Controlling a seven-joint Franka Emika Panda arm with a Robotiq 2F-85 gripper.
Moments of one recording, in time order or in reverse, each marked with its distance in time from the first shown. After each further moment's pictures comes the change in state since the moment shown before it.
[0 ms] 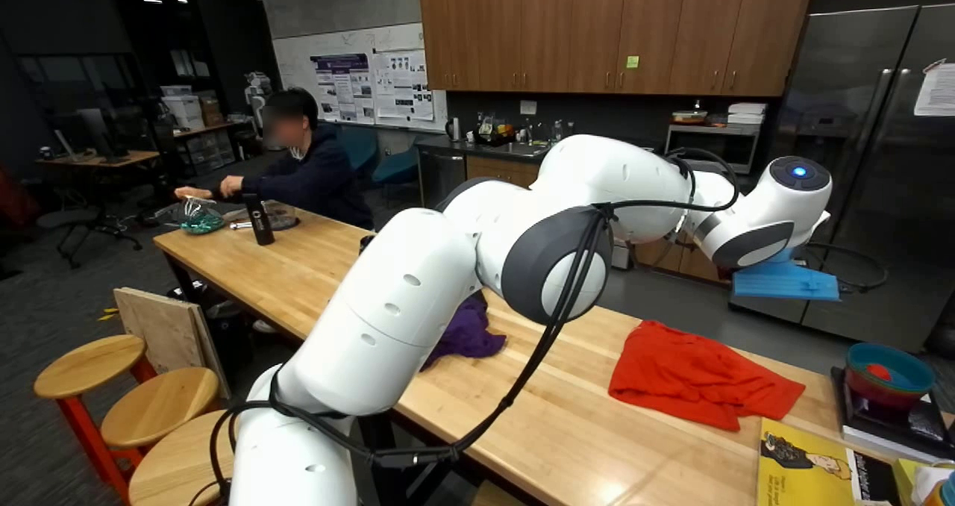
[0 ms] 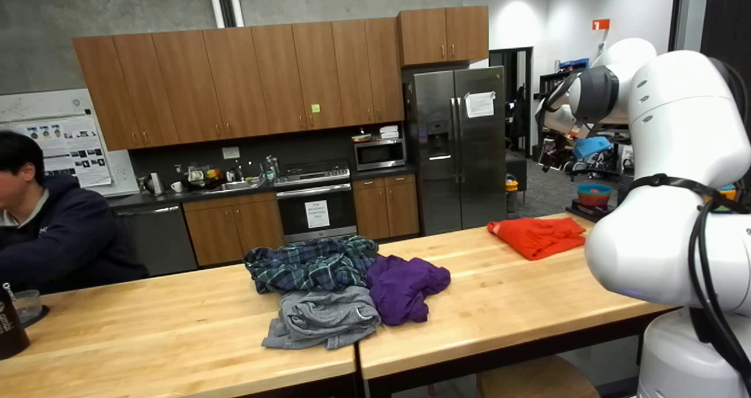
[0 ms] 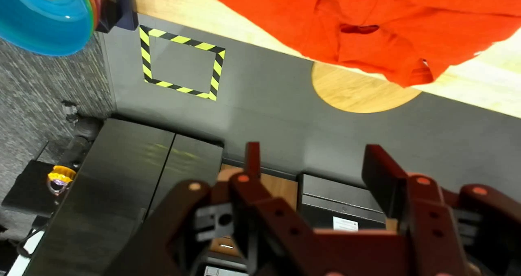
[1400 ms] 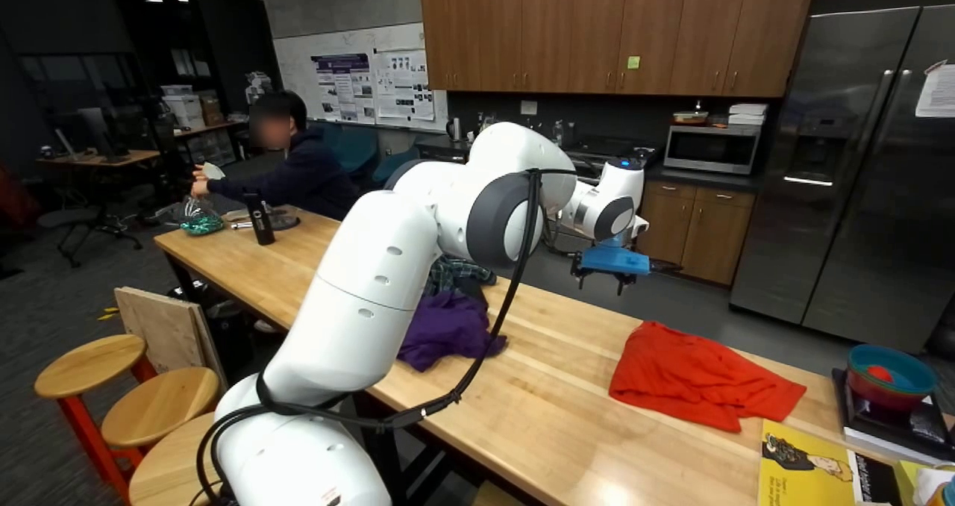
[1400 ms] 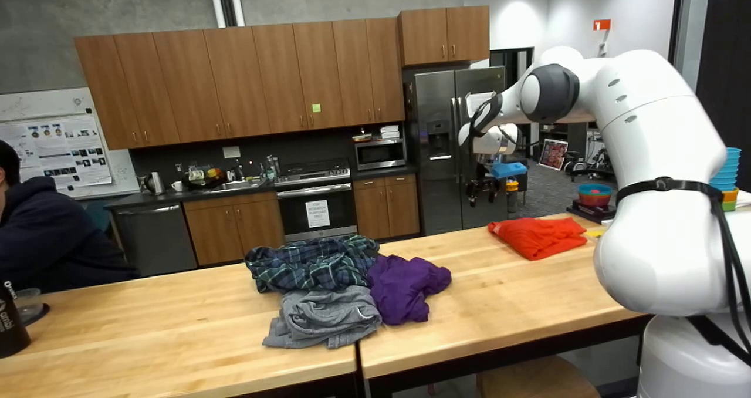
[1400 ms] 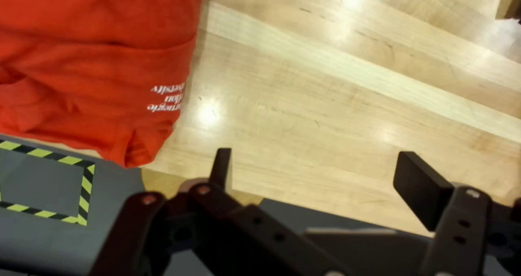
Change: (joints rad) arm 0.377 -0.043 -0.016 -0.159 -0.293 -0.251 0.487
